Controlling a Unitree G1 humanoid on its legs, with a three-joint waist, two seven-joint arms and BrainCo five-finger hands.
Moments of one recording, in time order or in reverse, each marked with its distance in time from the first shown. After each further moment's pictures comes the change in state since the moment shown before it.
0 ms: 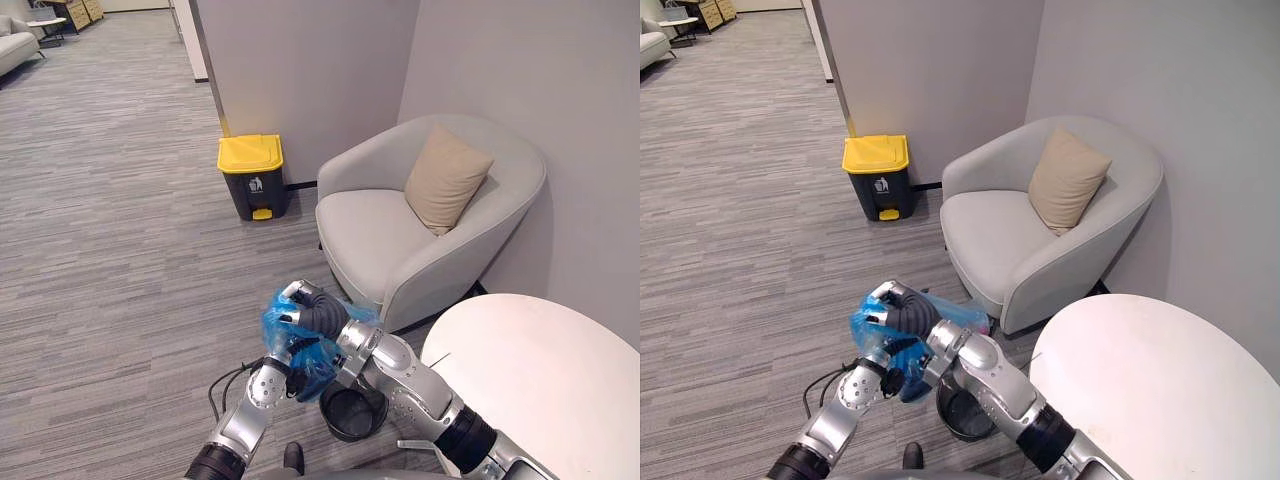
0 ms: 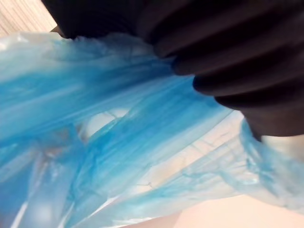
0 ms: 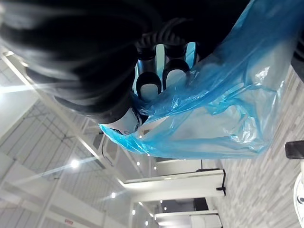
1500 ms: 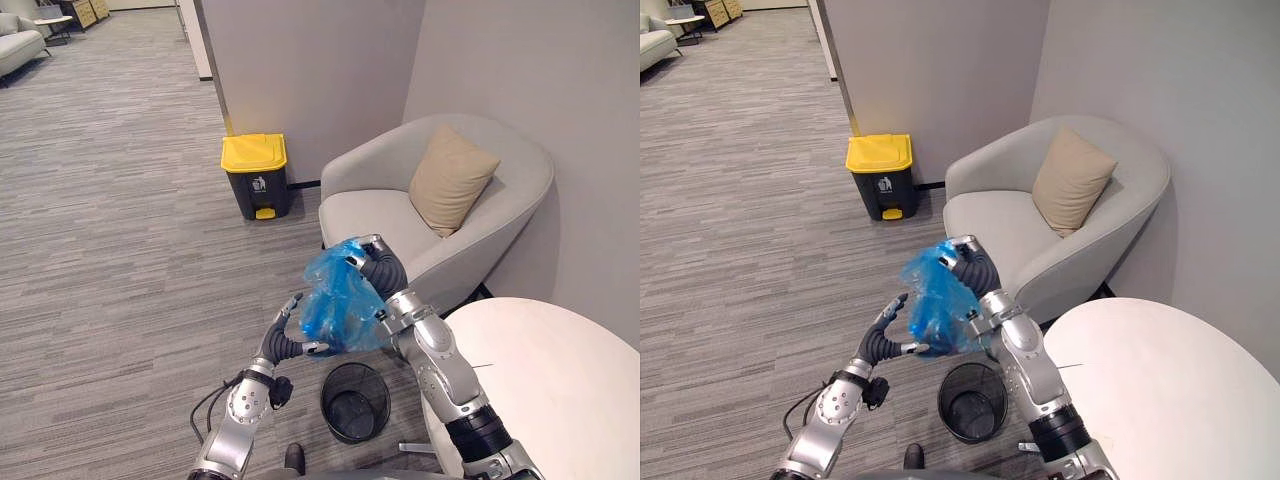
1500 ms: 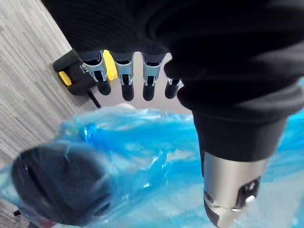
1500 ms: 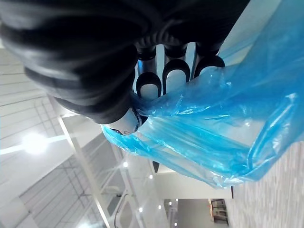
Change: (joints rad) left arm 0.125 -0.027 0.123 -0.085 0.112 0.007 -0.052; right arm 0.004 0.041 -0.194 -0.068 -0.050 -0.039 -0.048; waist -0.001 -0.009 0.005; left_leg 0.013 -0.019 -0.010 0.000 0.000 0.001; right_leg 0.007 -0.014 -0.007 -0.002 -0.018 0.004
